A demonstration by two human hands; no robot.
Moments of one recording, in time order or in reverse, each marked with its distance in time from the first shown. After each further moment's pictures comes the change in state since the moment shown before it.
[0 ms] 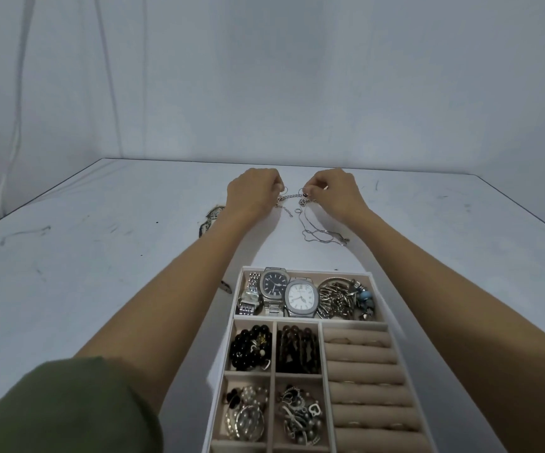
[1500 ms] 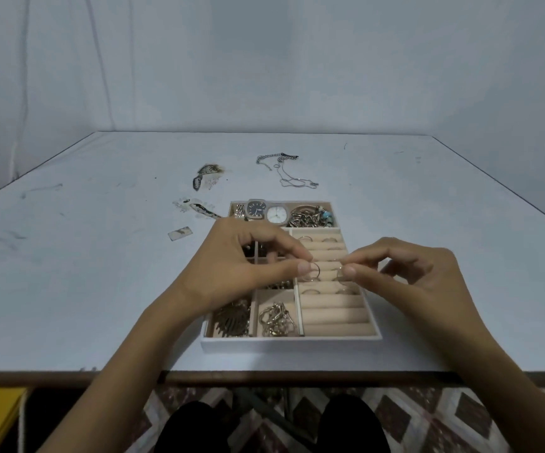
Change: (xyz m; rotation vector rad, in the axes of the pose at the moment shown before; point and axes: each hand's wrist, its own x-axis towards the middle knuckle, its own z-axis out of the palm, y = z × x) left_hand -0.251 0.051 -0.096 -0.911 -0.250 0.263; right_hand -0.310 -0.047 -0.097 0.466 0.009 -0.039
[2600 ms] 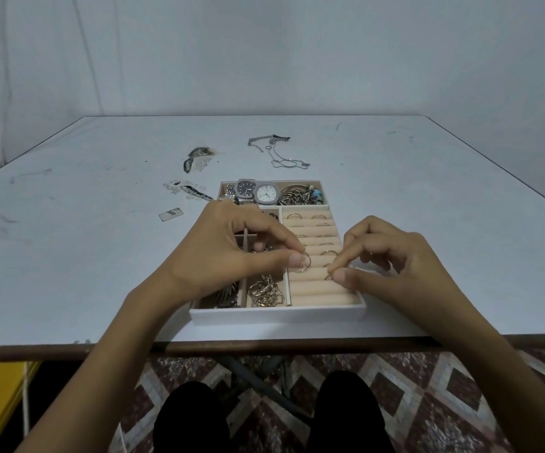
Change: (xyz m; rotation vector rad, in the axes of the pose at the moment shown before) left_hand -0.008 0.009 0.005 0.104 -0.065 0.028; right_hand -0.009 0.007 -0.004 -0.072 -0.172 0.019
